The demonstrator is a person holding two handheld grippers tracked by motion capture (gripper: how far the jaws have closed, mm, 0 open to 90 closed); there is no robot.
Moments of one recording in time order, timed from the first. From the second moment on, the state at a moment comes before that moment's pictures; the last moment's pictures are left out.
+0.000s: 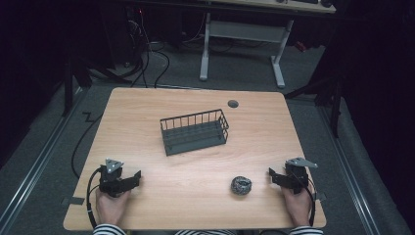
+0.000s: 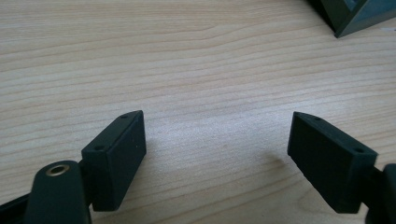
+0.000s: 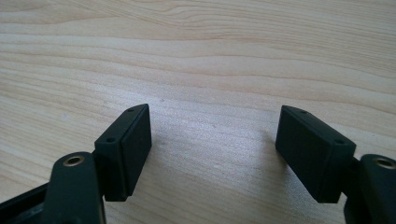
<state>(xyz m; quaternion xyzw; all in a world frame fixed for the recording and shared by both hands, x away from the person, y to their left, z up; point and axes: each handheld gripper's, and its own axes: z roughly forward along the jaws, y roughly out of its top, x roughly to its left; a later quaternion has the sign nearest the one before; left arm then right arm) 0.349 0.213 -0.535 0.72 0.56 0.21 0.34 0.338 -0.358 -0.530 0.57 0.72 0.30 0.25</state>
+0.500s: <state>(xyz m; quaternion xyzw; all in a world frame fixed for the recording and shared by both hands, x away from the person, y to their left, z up) 0.348 0.199 -0.520 0.73 0.54 0.19 0.37 0.338 -0.358 -0.530 0.57 0.72 0.30 0.25</state>
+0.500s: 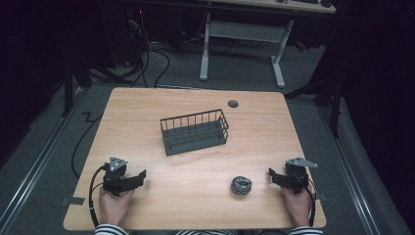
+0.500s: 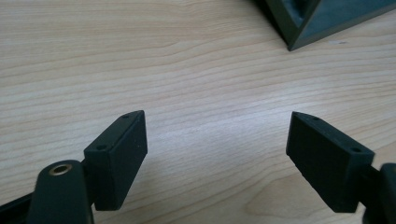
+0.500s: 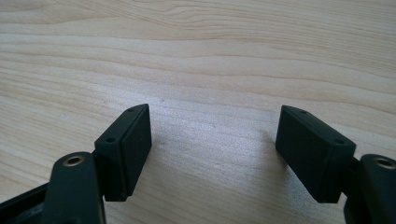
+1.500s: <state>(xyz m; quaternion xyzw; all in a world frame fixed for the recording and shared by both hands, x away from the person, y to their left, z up) 0.362 0.174 -0.477 0.75 0.51 0.15 0.39 0.337 -0.358 -0.530 0.57 0.72 0.30 0.25</state>
